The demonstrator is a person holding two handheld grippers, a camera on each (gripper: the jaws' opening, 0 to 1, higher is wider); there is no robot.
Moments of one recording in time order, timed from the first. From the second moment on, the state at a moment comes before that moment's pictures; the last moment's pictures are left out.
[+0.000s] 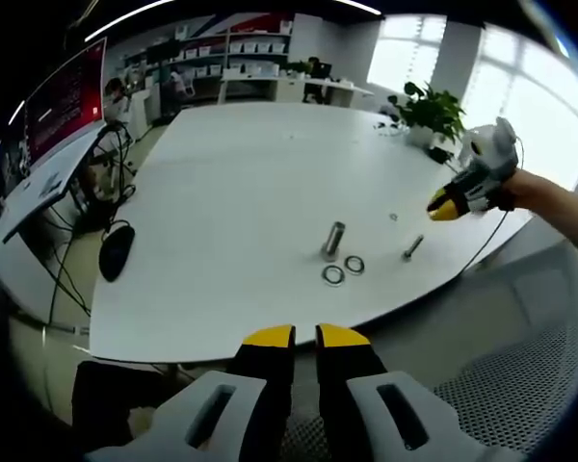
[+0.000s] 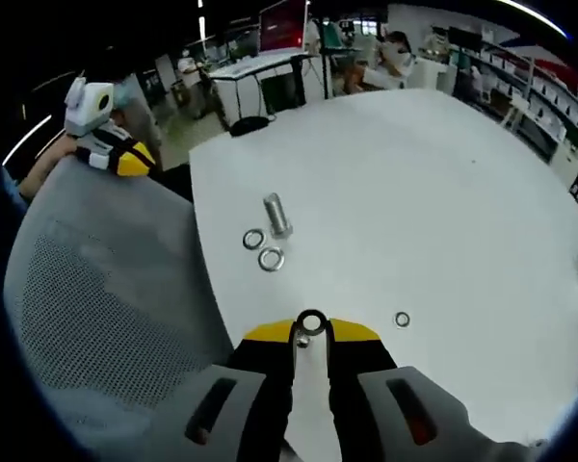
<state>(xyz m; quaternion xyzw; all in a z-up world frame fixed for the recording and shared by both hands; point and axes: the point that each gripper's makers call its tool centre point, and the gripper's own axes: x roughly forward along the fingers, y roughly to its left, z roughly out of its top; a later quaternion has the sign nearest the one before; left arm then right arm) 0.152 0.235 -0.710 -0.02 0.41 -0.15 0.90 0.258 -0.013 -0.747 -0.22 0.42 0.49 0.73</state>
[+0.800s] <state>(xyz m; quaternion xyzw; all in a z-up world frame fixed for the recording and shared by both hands) 0.152 0.235 -0.709 -0.02 0.41 -0.16 0.90 0.246 -0.010 -0.778 -0.35 0.44 0.51 0.65</state>
